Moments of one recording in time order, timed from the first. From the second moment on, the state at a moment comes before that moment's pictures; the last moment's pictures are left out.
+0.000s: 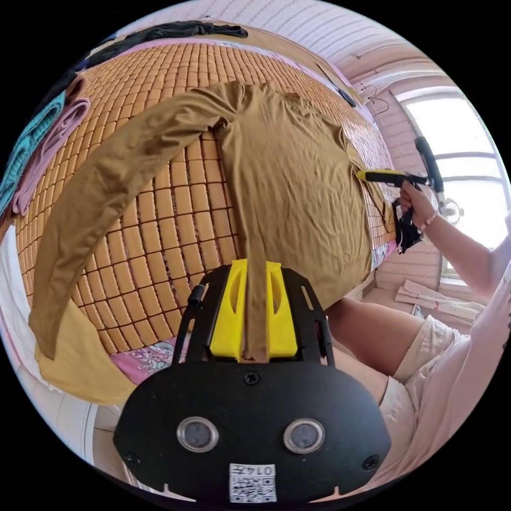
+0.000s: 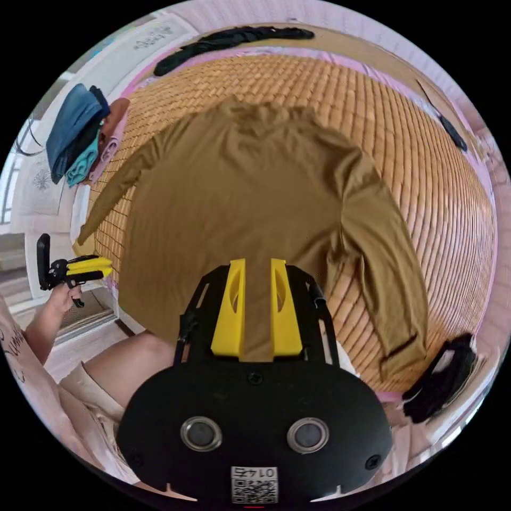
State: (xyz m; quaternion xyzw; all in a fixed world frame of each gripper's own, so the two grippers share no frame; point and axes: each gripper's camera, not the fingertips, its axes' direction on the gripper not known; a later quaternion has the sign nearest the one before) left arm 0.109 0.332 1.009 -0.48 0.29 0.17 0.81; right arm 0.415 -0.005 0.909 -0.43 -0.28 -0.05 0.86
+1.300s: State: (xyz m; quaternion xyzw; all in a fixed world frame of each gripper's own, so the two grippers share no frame) left arm 0.511 0.353 0.924 -0.32 0.45 0.53 0.64; right arm 0.735 0.118 0.795 -0.35 -0.17 0.26 0.89
